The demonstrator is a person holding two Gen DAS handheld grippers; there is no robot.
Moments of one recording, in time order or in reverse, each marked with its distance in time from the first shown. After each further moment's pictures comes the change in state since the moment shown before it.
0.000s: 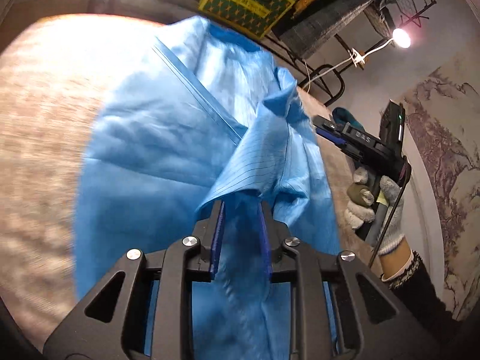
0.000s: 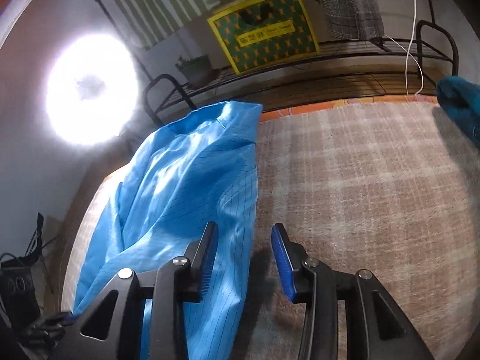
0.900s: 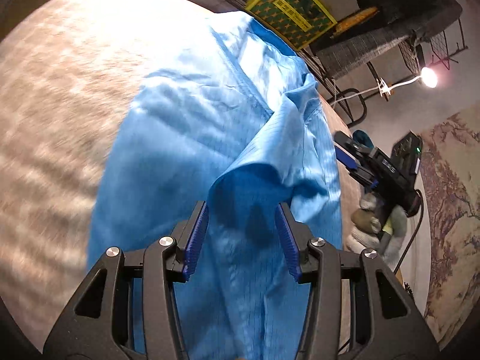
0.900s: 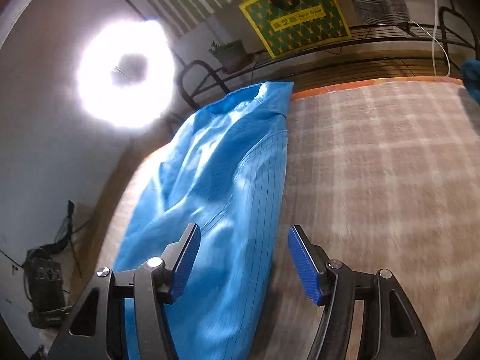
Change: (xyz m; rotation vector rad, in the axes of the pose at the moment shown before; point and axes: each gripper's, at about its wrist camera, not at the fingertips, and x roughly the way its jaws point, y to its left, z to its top) left arm -0.006 0.028 -0.026 -0.208 -0.015 0.043; right arm 0.015 0.027 -0.023 -0.012 0.079 0.155
